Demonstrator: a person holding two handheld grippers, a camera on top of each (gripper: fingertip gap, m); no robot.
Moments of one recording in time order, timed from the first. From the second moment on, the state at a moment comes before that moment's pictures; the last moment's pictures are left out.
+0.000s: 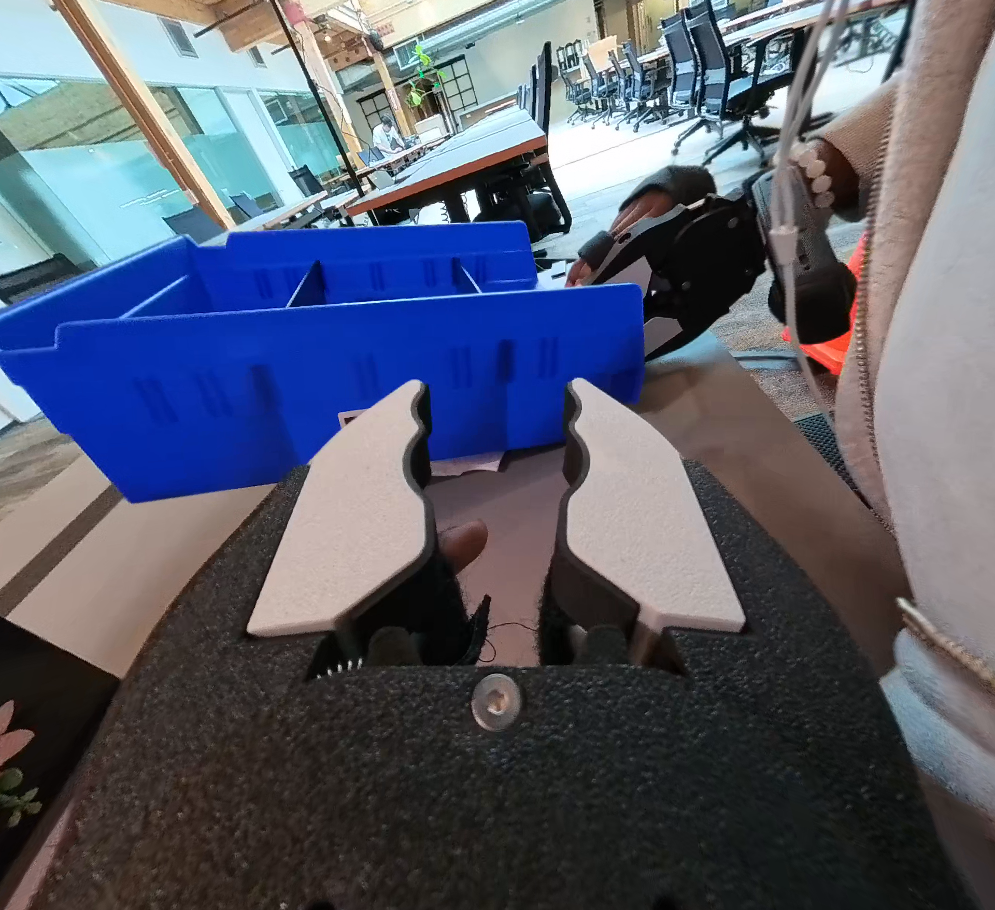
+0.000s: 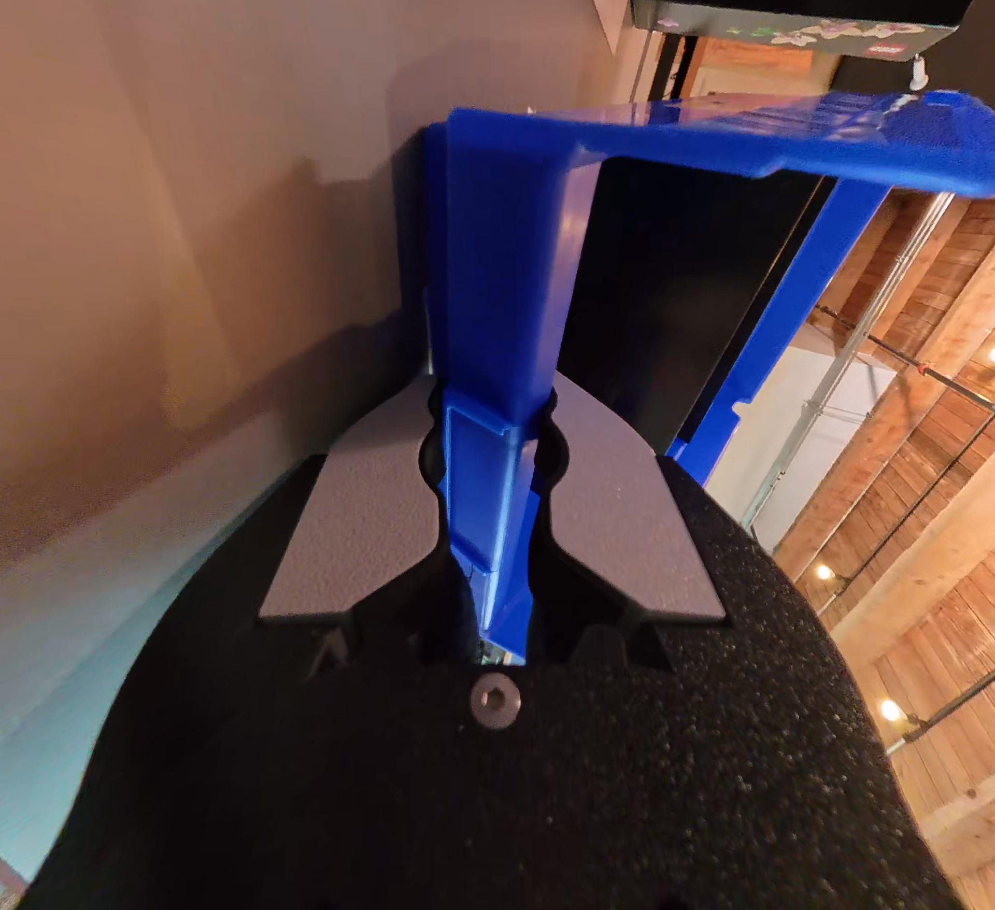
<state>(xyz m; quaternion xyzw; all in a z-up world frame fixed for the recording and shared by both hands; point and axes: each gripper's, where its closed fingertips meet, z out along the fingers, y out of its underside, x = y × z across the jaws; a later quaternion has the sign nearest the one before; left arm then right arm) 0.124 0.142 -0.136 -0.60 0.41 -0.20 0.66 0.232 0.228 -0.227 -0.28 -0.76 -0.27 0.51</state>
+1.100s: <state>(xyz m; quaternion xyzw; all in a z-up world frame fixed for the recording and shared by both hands) 0.111 0.125 -0.125 -0.59 0.39 -0.22 0.67 0.226 0.215 -0.159 -0.73 -0.58 0.23 0.28</state>
